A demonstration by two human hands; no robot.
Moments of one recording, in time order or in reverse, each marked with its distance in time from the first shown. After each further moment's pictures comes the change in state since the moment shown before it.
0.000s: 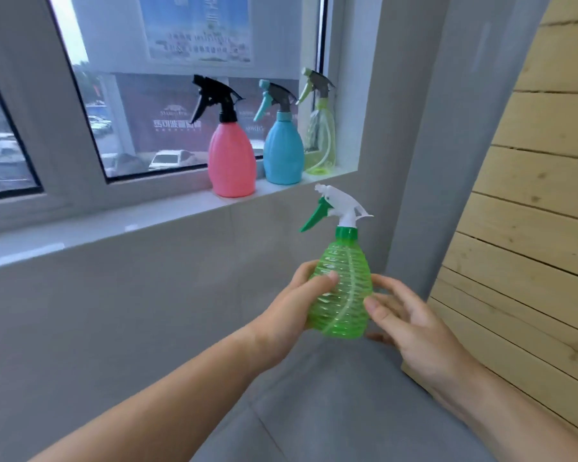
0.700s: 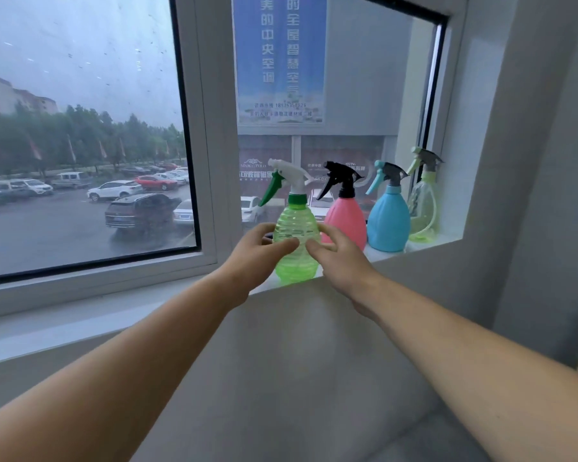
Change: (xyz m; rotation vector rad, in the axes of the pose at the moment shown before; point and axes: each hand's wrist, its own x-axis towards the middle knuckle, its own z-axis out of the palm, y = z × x) left_hand -0.039 0.164 -0.187 0.444 0.534 0.244; right_hand 0.135 -0.126 0.223 -0.150 -0.261 -0.226
